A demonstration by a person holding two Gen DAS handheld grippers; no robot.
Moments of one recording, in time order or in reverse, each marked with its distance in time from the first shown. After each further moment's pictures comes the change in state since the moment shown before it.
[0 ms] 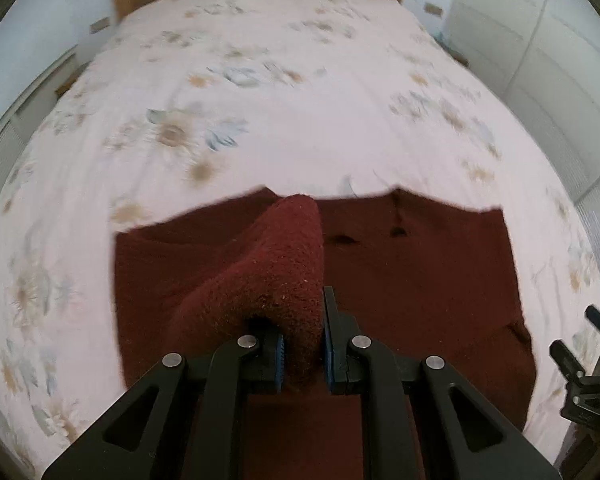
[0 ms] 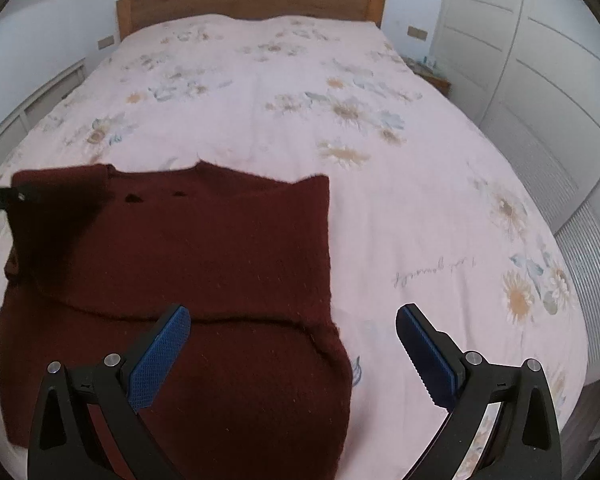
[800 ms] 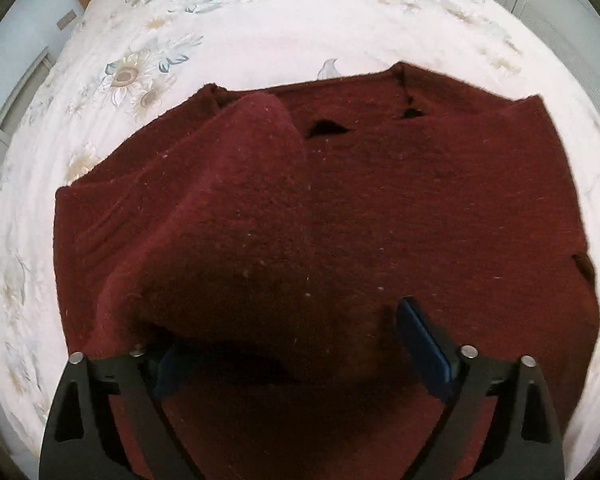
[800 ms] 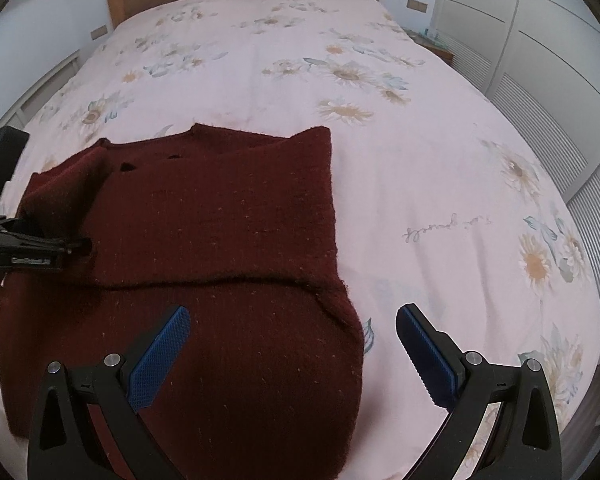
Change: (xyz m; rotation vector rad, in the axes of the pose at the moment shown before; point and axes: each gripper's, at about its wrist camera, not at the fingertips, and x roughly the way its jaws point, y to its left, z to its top) left arm 0.083 -0.001 -0.045 0.103 0.201 0.071; right arm 0.016 -0.006 -0.024 0.036 0.077 0.031
